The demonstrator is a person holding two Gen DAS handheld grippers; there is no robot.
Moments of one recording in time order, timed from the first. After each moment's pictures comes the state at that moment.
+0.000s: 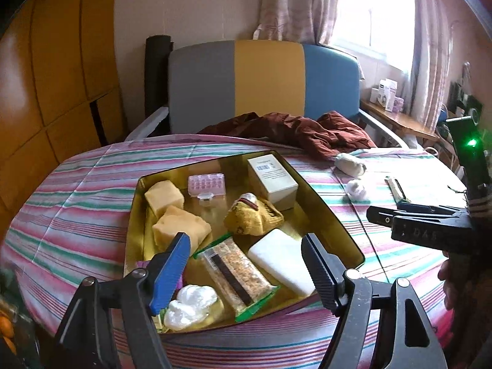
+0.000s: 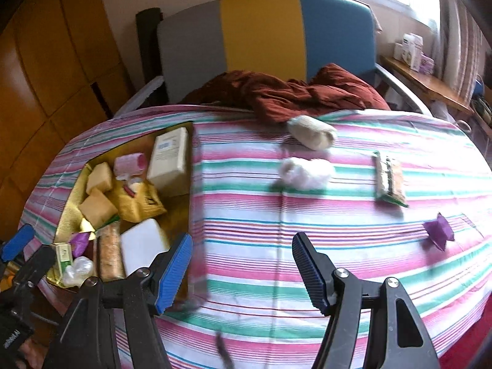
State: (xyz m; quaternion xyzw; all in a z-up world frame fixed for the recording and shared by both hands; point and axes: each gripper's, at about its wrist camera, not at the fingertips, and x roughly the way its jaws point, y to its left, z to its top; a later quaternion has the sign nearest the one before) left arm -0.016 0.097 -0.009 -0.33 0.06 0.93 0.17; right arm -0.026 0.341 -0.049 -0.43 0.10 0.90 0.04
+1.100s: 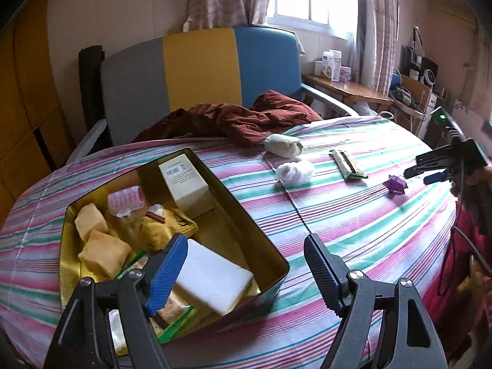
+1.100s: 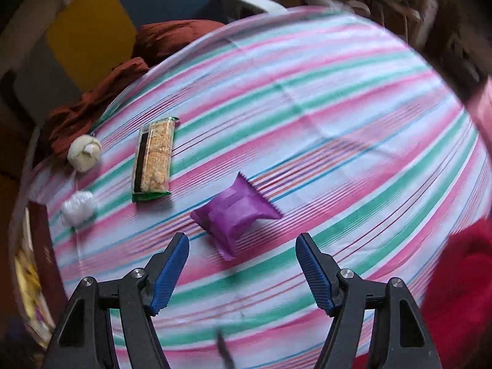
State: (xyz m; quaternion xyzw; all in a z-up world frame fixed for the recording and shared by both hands) left arm -0.013 0.189 -0.019 -0.34 0.12 0.89 0.28; right arm 0.014 0.610 -0.094 -0.52 0.30 0.77 0.23
